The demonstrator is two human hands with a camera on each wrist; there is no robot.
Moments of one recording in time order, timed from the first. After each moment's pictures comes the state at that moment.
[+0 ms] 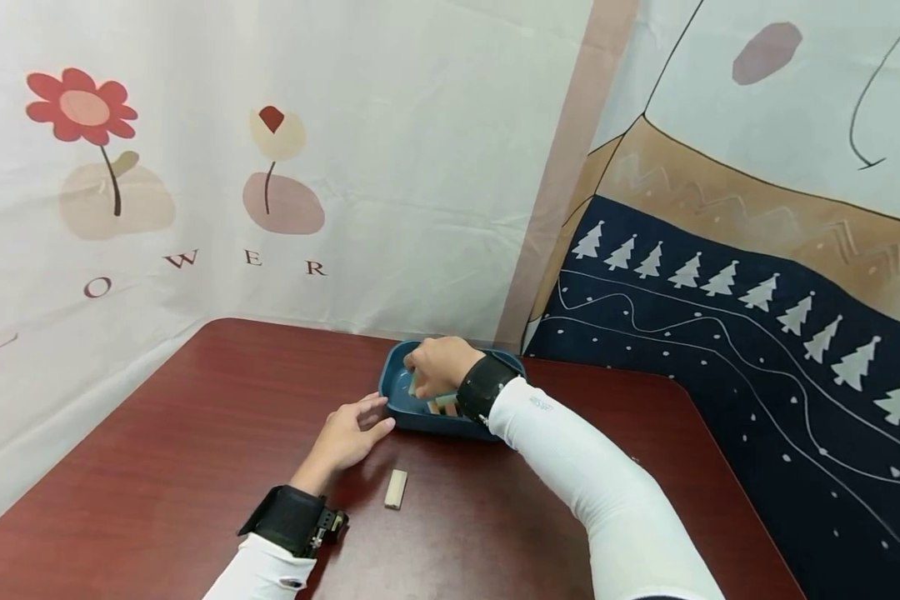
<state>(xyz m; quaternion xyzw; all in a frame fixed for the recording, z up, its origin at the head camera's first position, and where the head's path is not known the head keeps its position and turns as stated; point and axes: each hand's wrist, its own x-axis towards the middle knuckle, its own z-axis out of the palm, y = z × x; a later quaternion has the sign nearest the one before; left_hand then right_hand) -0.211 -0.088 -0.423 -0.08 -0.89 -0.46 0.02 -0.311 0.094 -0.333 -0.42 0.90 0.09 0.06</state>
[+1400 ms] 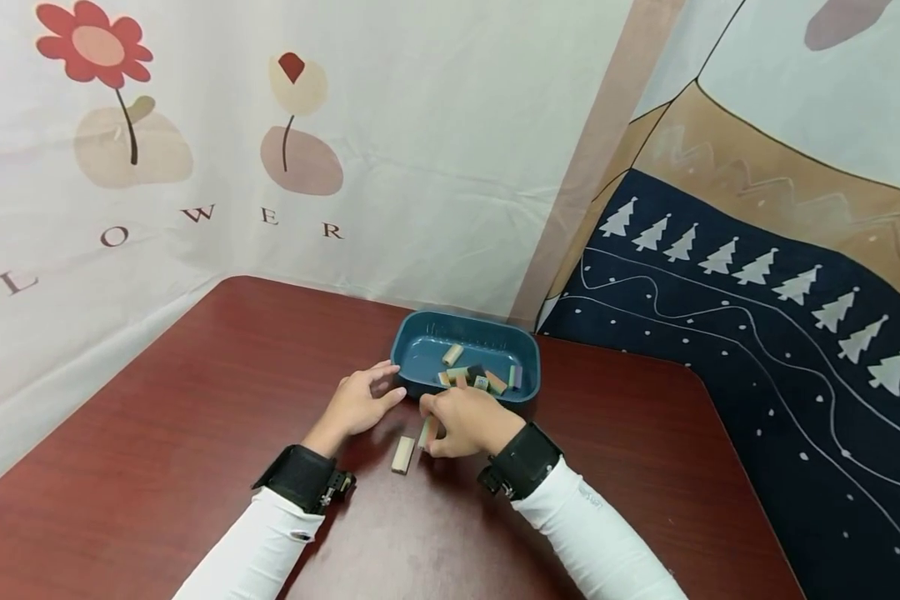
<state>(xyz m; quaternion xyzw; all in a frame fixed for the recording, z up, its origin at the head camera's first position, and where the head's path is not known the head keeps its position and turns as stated) -0.219 -0.091 -0.423 -0.08 -0.90 -0.43 0.01 -0.229 0.121 -0.383 -0.46 0.88 -0.06 0.06</state>
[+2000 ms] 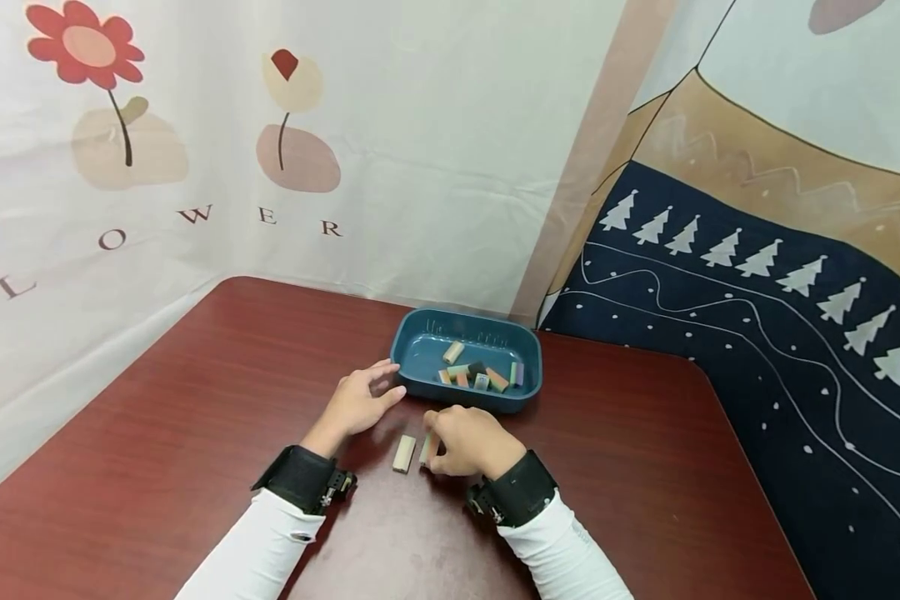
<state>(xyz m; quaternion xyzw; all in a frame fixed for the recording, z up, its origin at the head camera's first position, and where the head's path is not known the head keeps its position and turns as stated) -0.220 -0.092 -0.421 -0.09 -0.89 -0.44 0.02 -0.207 0.123 -0.400 -0.42 0.90 -0.11 0.08</state>
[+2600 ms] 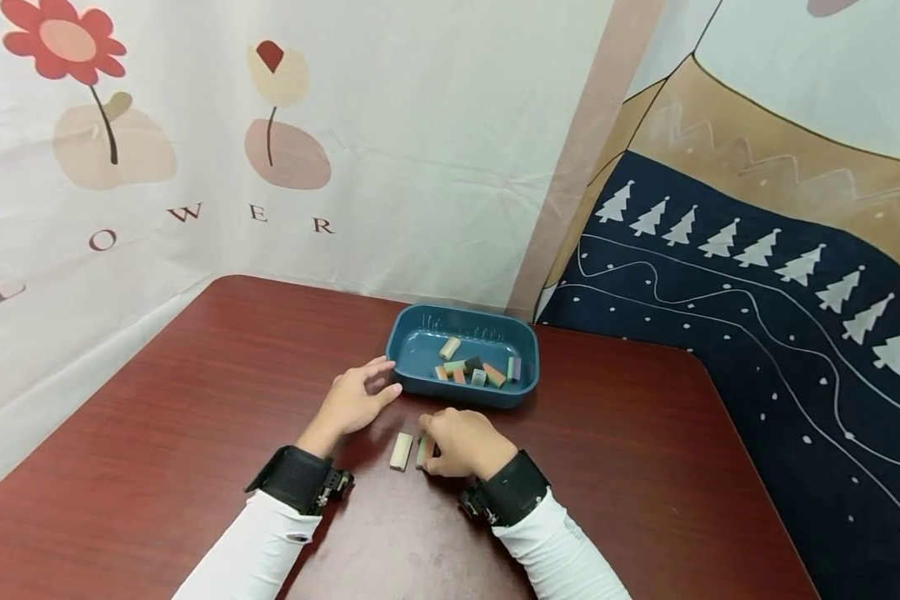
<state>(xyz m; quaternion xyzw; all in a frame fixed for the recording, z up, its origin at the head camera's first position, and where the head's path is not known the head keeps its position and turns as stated) -0.219 -0.091 -0.419 -0.07 -0.90 -0.44 0.01 -0.207 0.117 -0.413 -0.40 0.91 -0.07 0.07</state>
